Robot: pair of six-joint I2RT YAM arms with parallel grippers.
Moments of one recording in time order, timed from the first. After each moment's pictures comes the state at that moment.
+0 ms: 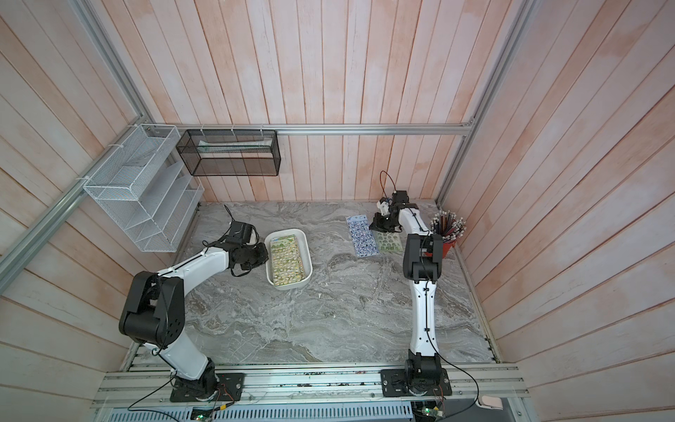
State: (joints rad) left arm -0.22 1.71 1.11 -0.40 0.18 -0.54; right arm 0.01 2.55 2.17 -0.72 -0.59 0.13
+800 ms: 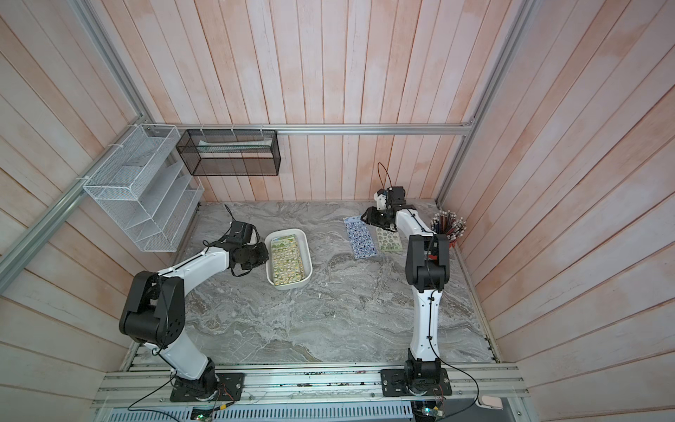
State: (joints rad) left arm -0.23 1.71 1.11 -0.40 0.18 -0.54; right arm 0.11 2.25 1.85 -0.47 -0.49 0.24
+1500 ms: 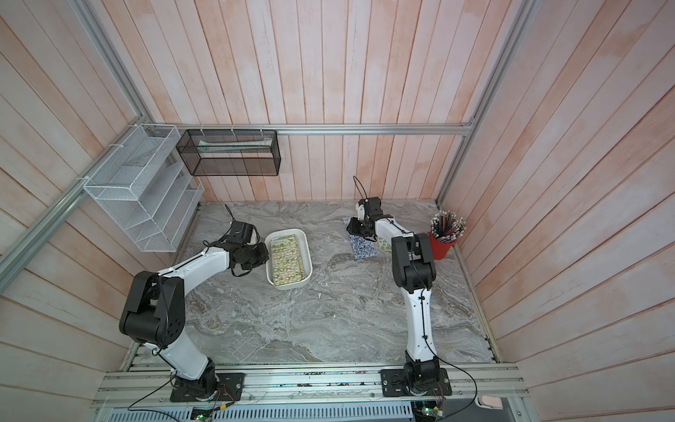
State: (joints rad) left arm -0.23 1.71 1.11 -0.40 0.17 -0.54; right arm 0.23 2.33 1.77 -0.33 -0.34 0.32
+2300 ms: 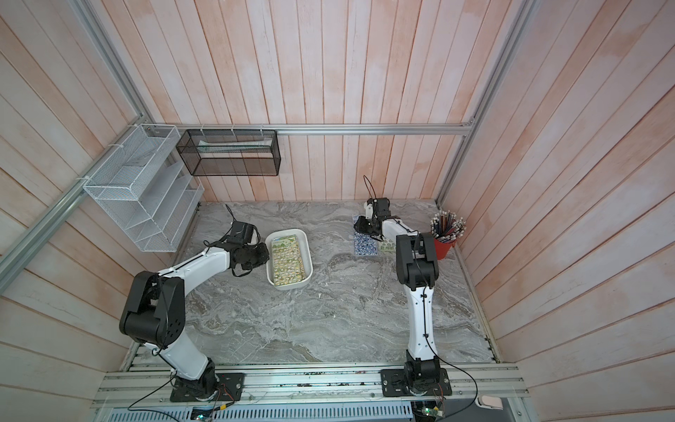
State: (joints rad) left arm -0.24 1.71 1.11 -0.40 0.16 -0.54; right arm 0.17 2.36 1.78 -0.27 -0.38 0.30
